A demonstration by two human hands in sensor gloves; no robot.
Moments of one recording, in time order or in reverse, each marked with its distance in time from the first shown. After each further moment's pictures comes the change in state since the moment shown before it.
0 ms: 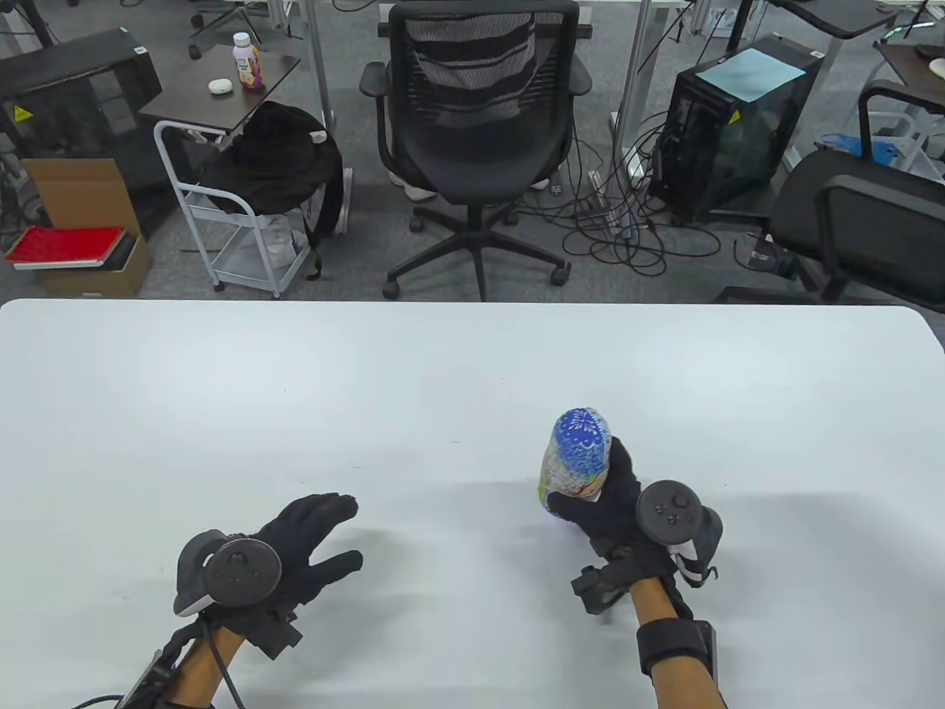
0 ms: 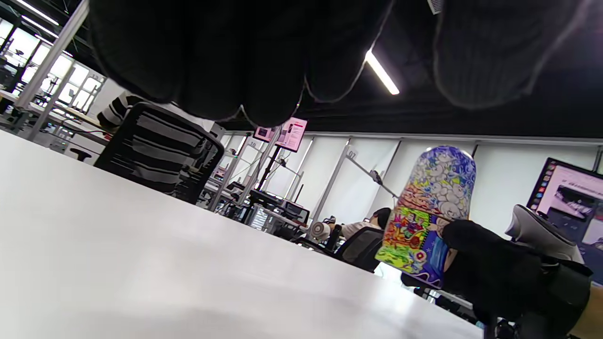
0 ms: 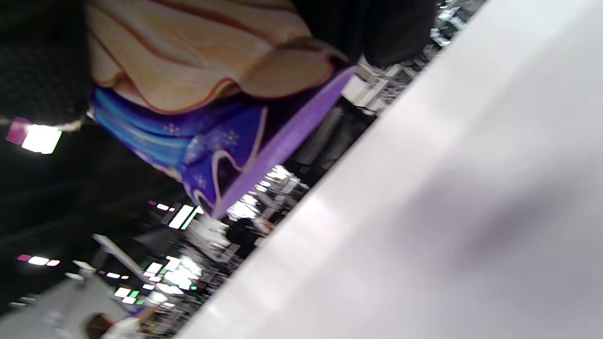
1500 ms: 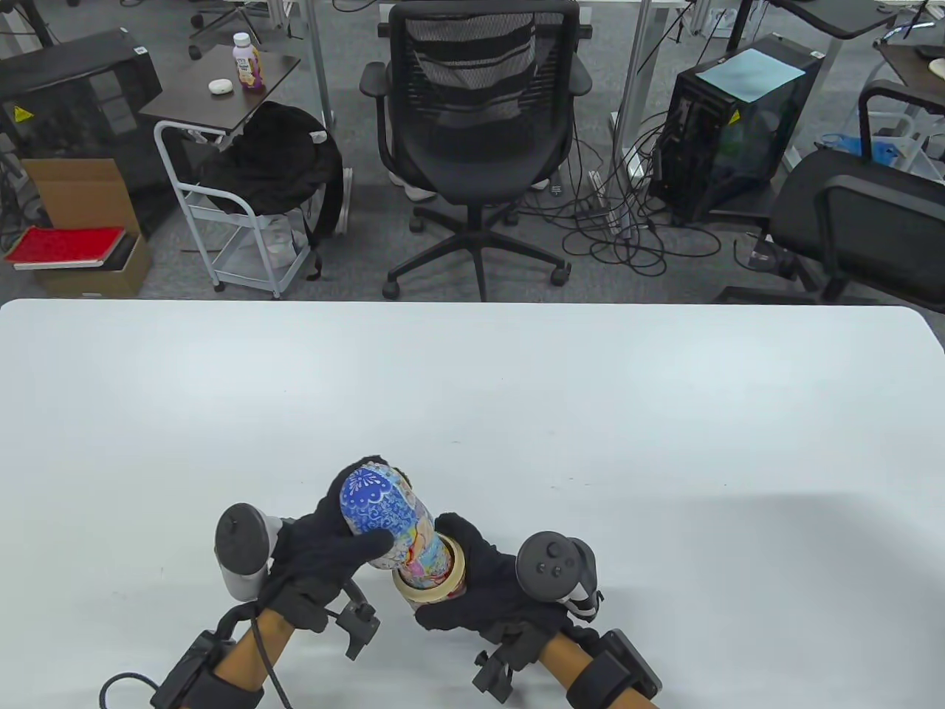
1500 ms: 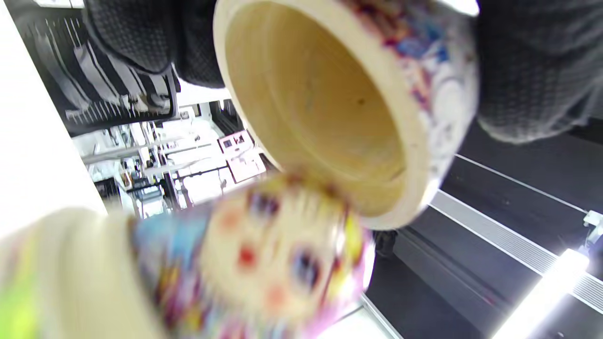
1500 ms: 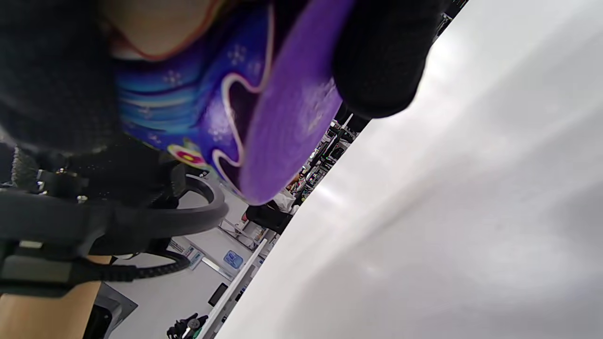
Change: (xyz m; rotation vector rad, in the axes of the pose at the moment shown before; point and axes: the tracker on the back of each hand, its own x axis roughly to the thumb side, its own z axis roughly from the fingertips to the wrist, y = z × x) left_hand 0.017 0.005 -0.031 0.252 0.014 0.813; right_hand 0.071 0.103 0.047 0.460 -0.219 -0.174
